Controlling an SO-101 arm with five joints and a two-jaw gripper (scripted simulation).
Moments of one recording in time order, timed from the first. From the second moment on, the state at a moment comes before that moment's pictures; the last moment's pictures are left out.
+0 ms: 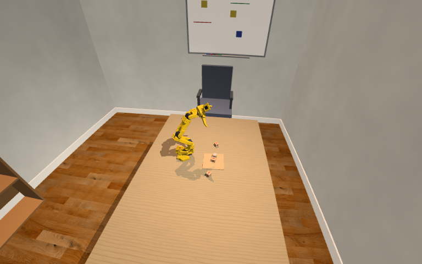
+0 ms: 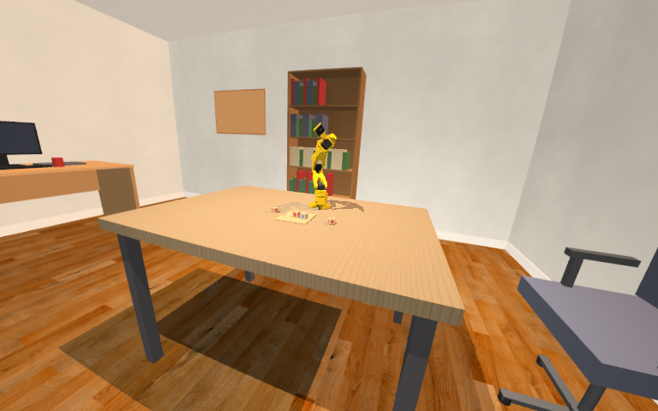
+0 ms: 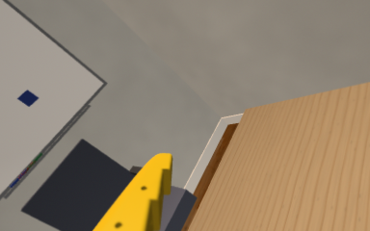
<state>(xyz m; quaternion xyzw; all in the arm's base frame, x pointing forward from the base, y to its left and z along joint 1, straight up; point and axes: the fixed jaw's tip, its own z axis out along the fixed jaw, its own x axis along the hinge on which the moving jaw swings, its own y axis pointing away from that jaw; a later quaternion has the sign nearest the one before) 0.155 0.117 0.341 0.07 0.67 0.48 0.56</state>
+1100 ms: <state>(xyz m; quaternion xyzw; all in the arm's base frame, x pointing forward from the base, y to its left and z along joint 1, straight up) 0.147 0.111 0.348 0.06 0.66 0.49 0.57</state>
